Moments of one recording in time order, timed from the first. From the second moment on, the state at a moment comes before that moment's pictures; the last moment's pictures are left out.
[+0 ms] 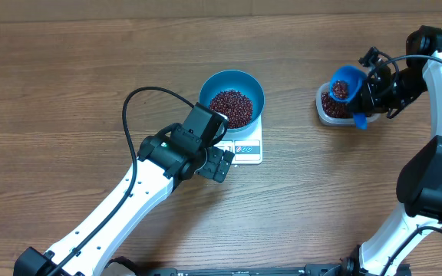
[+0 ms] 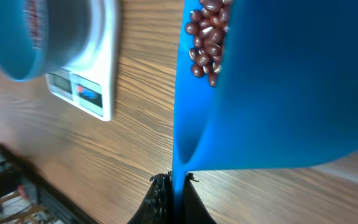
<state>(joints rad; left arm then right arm) -0.59 1.42 1.10 -0.84 -0.06 -0.15 -0.25 2.03 1.86 -1.51 -0.52 -0.49</state>
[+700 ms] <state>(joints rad) -0.59 1.42 1.10 -0.84 -0.06 -0.15 0.19 2.03 1.97 -1.27 -0.56 -0.56</state>
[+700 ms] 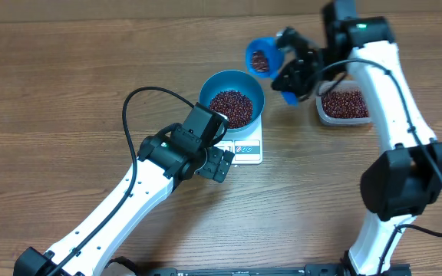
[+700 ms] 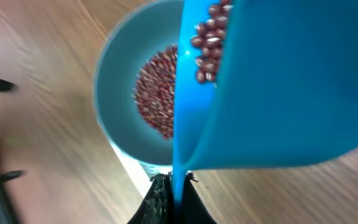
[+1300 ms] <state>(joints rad) -0.59 1.42 1.10 -0.84 -0.06 -0.15 0.45 2.03 1.97 -1.19 0.12 -0.62</state>
